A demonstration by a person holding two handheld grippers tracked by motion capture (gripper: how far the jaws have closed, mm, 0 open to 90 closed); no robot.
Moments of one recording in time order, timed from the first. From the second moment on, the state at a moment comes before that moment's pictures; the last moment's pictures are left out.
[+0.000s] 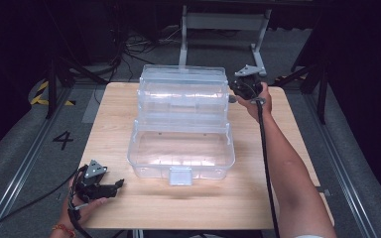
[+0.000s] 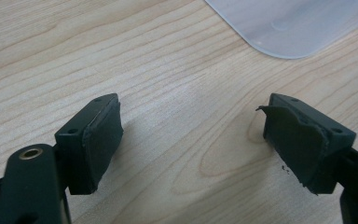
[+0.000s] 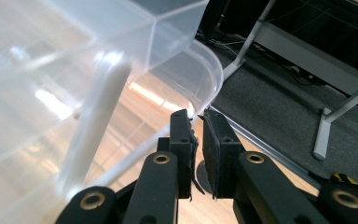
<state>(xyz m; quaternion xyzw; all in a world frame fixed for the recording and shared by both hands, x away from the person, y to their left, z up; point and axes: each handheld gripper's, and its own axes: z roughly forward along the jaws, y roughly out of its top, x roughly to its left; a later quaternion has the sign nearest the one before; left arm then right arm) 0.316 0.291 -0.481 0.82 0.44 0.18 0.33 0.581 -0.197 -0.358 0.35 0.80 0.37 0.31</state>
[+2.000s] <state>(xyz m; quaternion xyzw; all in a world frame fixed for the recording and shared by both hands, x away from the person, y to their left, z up) 0.314 0.292 -0.481 0.82 0.44 0.18 0.33 0.441 -0.272 -0.386 0.29 0.83 0.40 0.27</state>
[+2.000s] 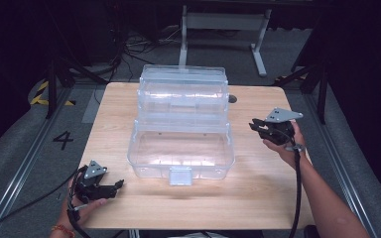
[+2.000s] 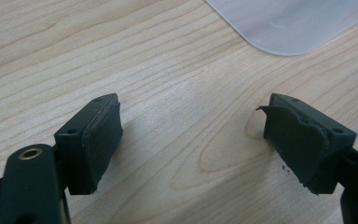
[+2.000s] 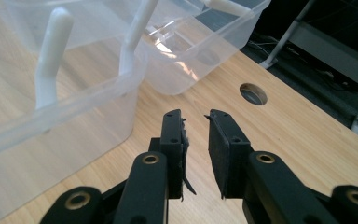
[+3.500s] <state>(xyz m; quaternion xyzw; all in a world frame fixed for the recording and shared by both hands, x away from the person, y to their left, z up) 0.316 0.291 -0.482 0.82 0.44 0.18 0.33 0.345 -0.349 -0.460 0.30 0.84 0.38 0.25</state>
